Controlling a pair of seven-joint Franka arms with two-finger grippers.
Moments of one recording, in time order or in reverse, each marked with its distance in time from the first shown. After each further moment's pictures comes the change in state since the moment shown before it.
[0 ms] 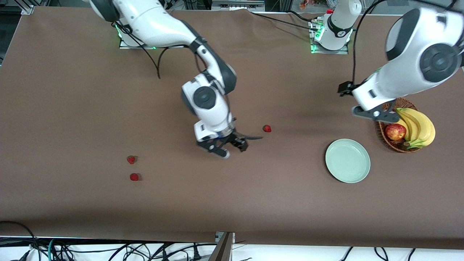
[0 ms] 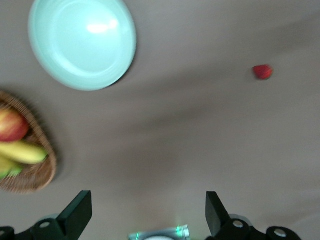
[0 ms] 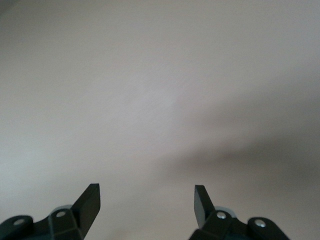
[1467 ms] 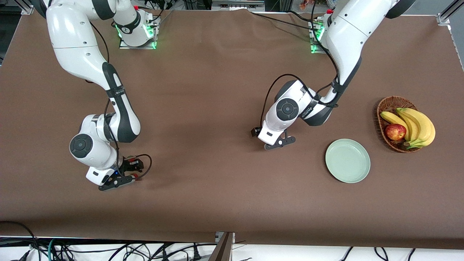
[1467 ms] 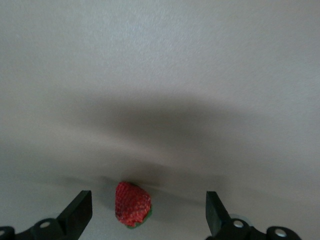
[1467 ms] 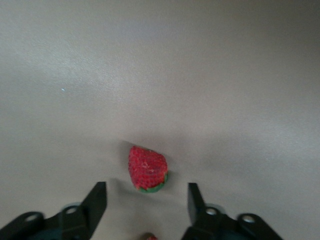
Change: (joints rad) left arm -0.233 0.530 -0.116 -0.021 0.141 0.709 -0.936; right arm -0.398 -0.024 -0.107 -0.331 0.007 0.218 -1.222
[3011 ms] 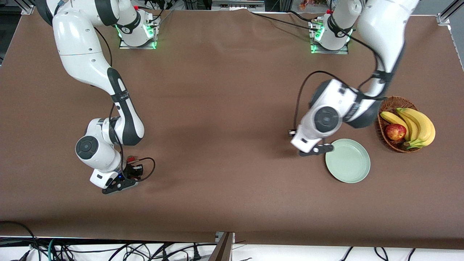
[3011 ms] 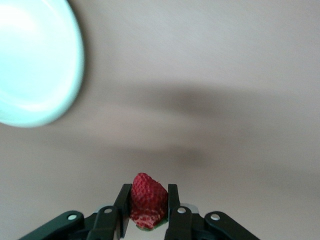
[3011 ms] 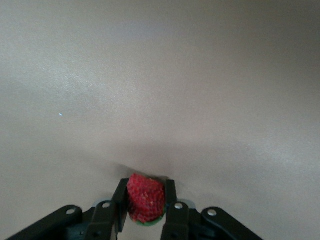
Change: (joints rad) left arm 0.209 -0.162 0.020 0.065 0.041 -0.379 0.400; right arm 0.005 0.048 0.005 0.050 0.001 0.054 -0.002
